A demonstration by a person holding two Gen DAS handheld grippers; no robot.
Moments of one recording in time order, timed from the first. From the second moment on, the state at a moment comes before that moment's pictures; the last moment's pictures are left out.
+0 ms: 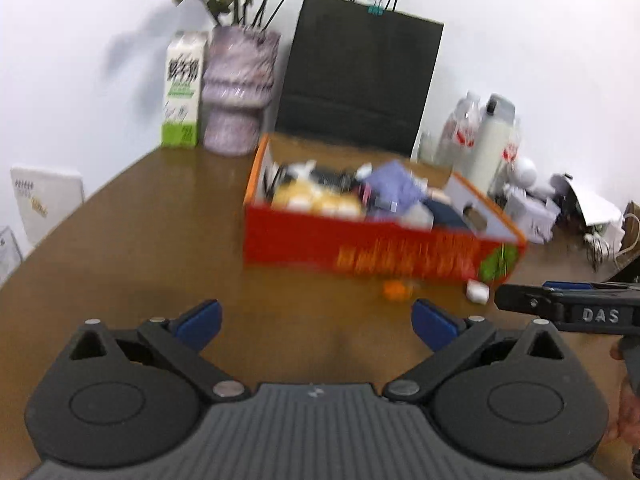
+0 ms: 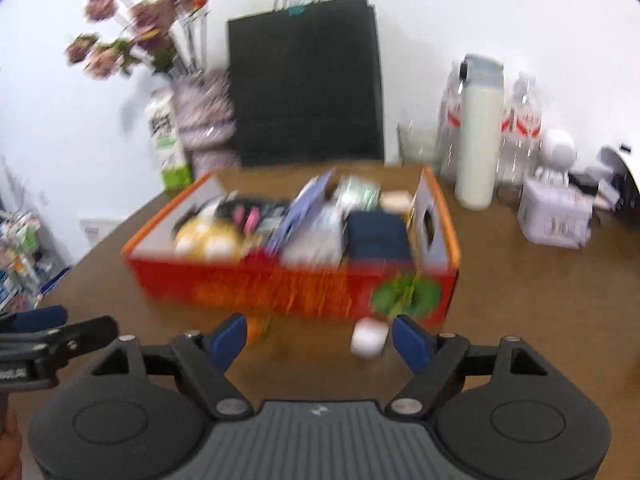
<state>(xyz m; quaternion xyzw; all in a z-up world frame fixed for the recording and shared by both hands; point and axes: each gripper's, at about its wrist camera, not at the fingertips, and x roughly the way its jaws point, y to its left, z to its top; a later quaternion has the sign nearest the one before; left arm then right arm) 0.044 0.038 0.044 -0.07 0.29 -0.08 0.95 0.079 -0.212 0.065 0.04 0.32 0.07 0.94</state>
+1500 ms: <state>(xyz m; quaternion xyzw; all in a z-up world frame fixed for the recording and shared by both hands) -0.006 0.014 -0.003 0.03 0.35 -0.06 0.94 -0.023 -0.172 0.009 0.00 0.33 0.05 0.94</state>
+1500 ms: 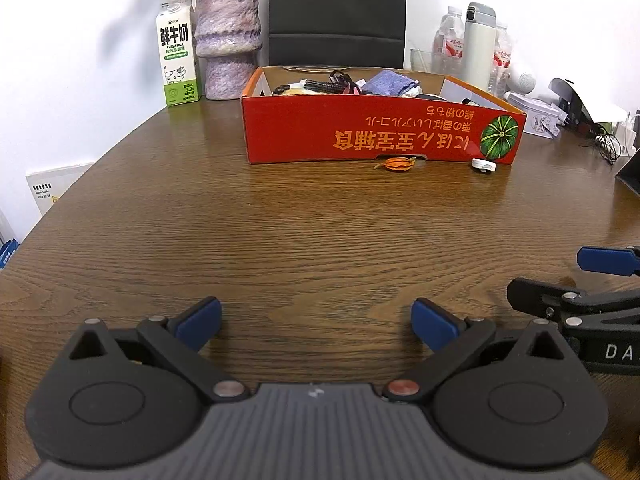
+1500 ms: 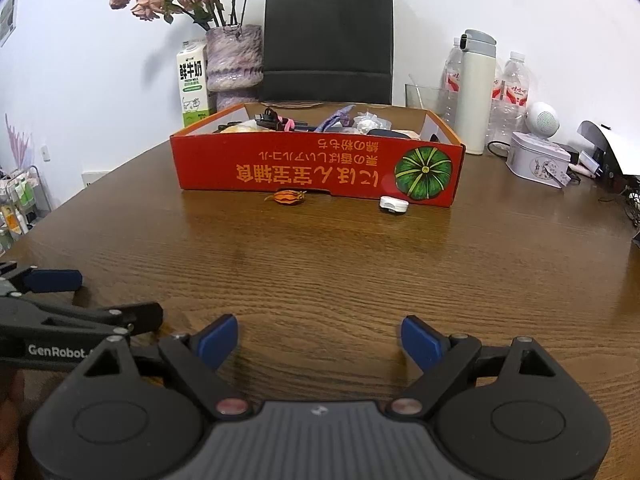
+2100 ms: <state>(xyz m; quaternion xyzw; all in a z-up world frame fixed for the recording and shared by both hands) 0.014 0.023 0.022 0.01 0.28 -0.07 0.96 -0.009 -0.190 0.022 0.03 0.31 0.07 0.95</state>
